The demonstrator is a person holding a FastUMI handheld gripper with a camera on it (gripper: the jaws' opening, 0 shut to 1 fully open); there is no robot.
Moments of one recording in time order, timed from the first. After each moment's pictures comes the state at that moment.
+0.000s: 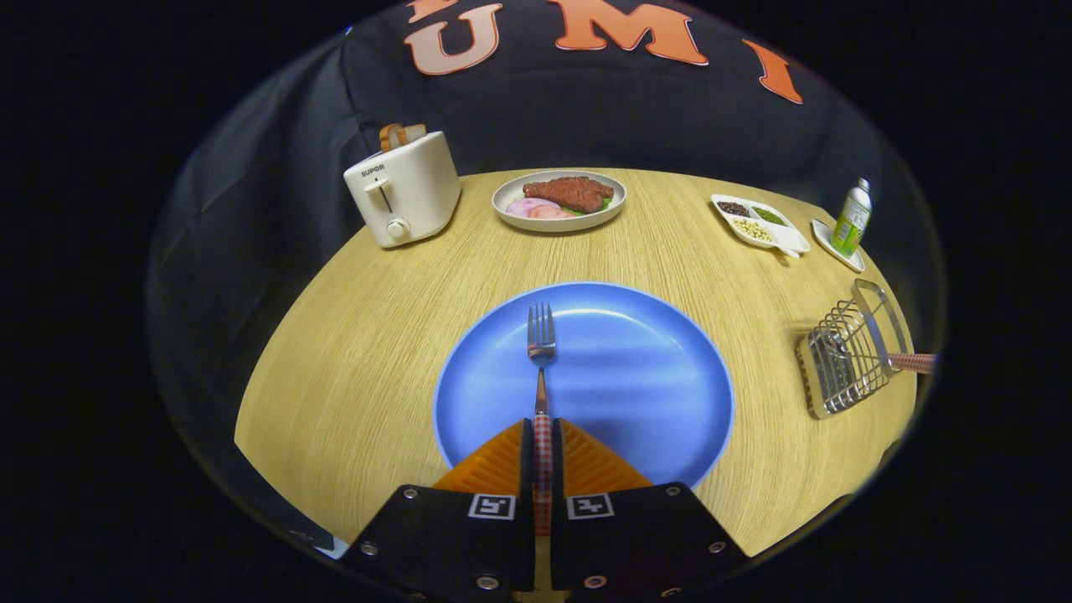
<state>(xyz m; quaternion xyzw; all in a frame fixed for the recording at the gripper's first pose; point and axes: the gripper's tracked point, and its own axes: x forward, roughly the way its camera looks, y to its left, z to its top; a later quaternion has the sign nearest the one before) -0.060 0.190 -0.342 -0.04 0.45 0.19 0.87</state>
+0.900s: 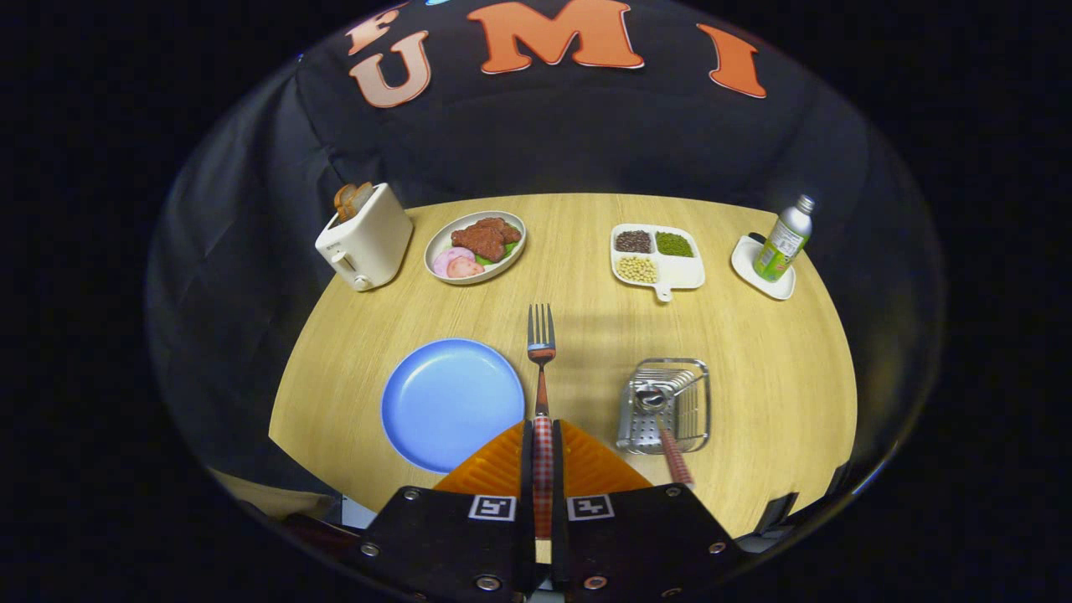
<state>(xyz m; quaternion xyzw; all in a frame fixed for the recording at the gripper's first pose) -0.004 0.016 -0.209 -0.05 0.50 0.17 0.85</state>
